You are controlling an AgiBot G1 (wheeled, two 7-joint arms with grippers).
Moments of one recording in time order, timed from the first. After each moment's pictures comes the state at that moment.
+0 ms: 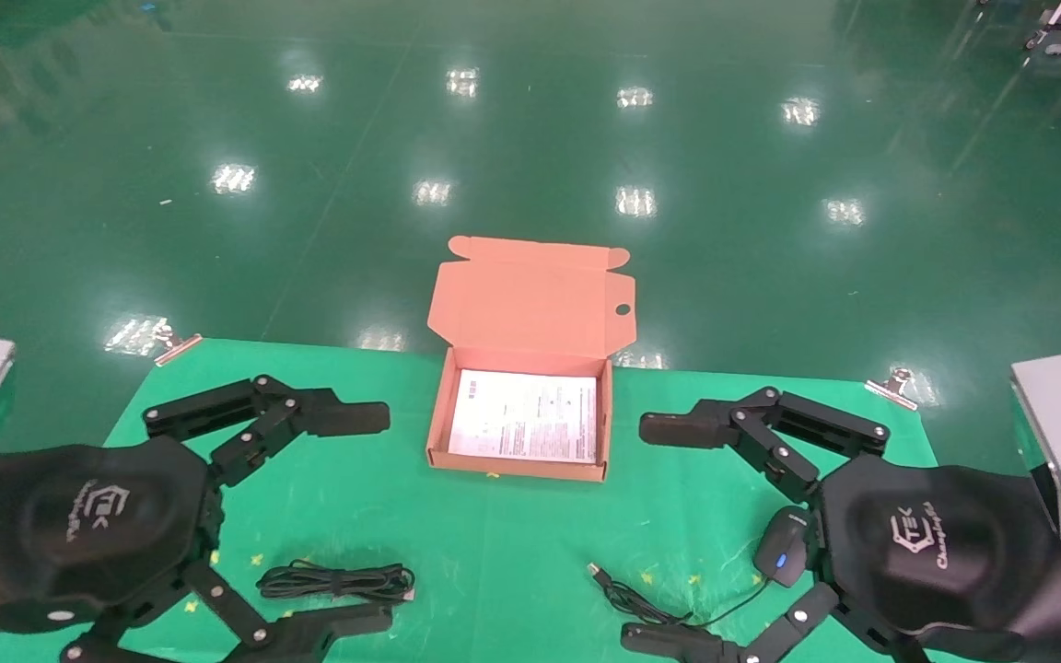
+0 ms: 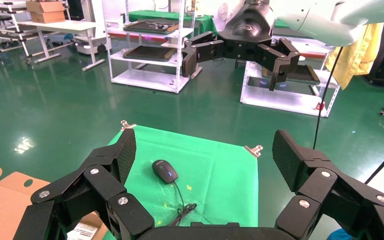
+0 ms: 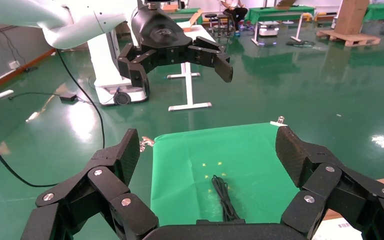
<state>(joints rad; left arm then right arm) -1.07 0.61 0.28 -1.28 0.73 1.50 -0.19 1.07 -0.61 -0.28 1.28 -0.73 -1.49 0.19</state>
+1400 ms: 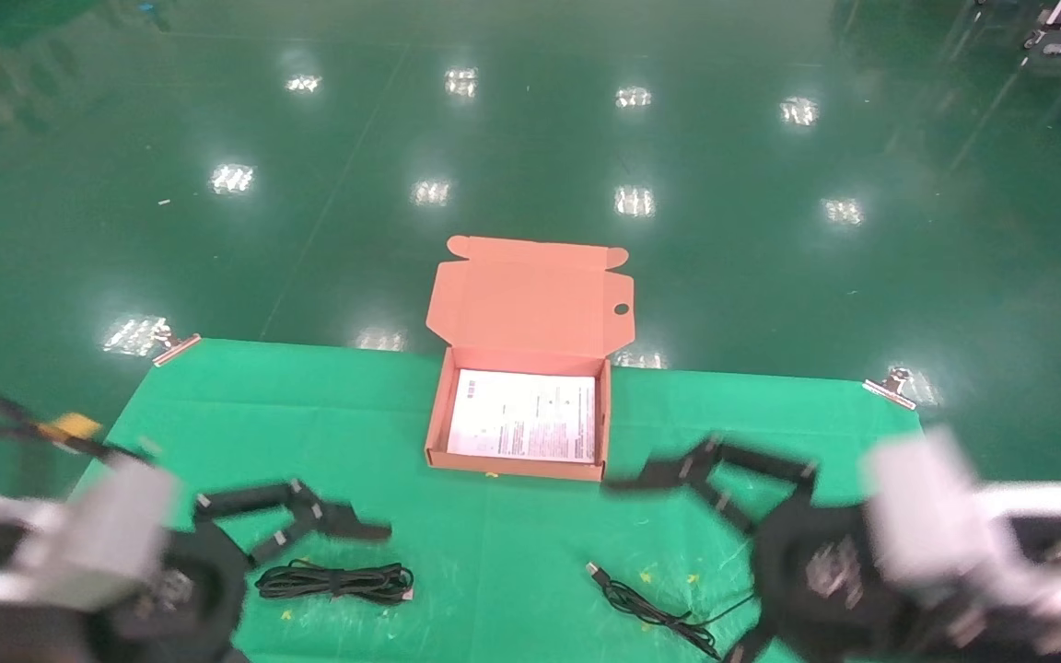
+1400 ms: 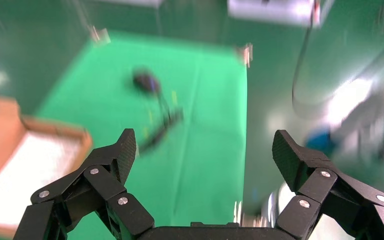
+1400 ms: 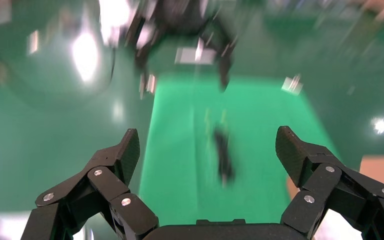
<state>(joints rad) -1.26 0.64 0.47 -1.28 1.07 1.56 -0.21 1.21 -0.66 -0.41 1.31 -1.04 -1.53 0.10</state>
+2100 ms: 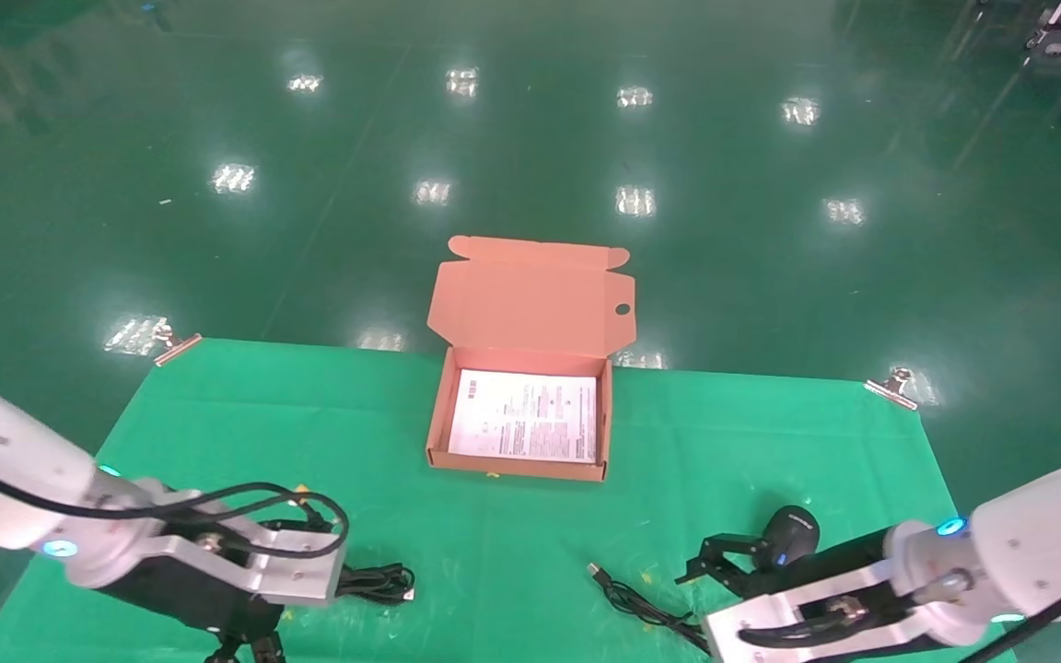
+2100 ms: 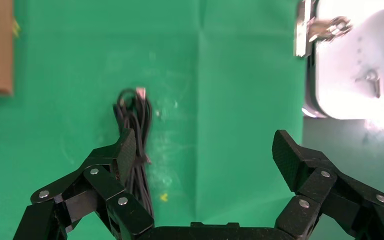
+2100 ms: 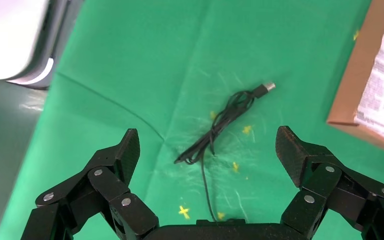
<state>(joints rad) -1.52 0.92 0.89 -1.03 1.68 1.50 -0.20 1.37 -0.82 -0.75 1.33 -1.74 -1.43 0.01</state>
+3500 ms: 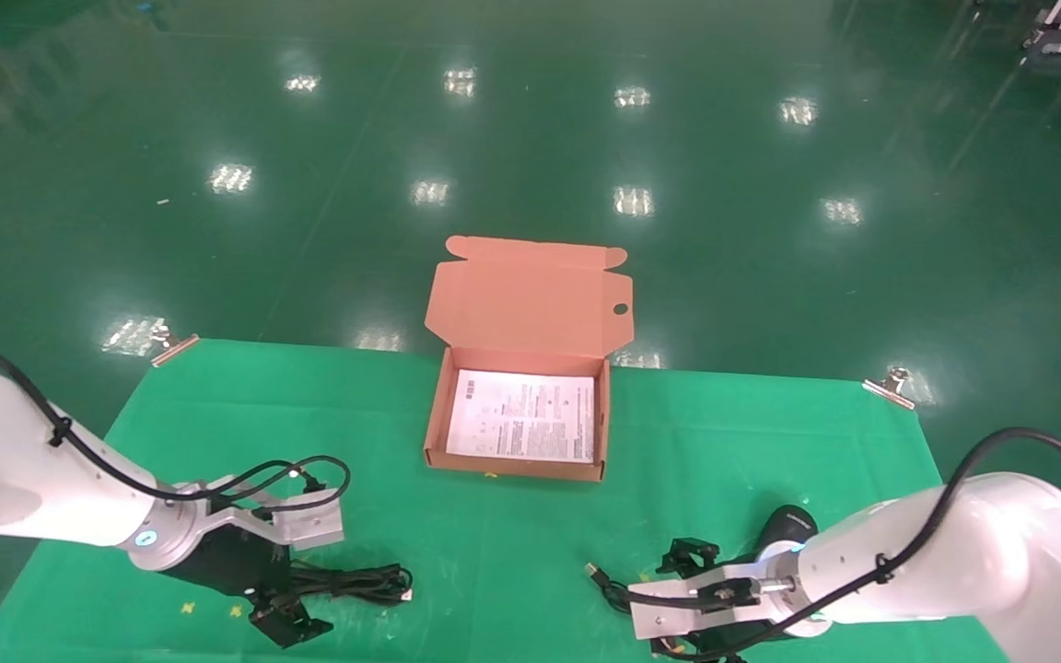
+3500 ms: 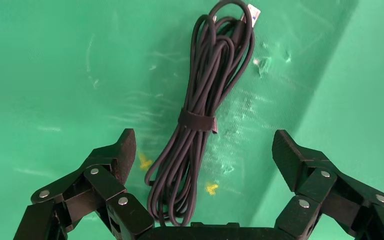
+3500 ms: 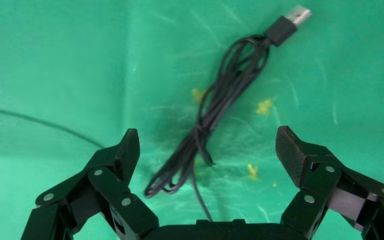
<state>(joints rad) -1.55 1.18 0.90 -0.28 1.79 1.18 -0.03 1.30 -1.10 -0.86 1.00 -2.10 -1.15 0.15</state>
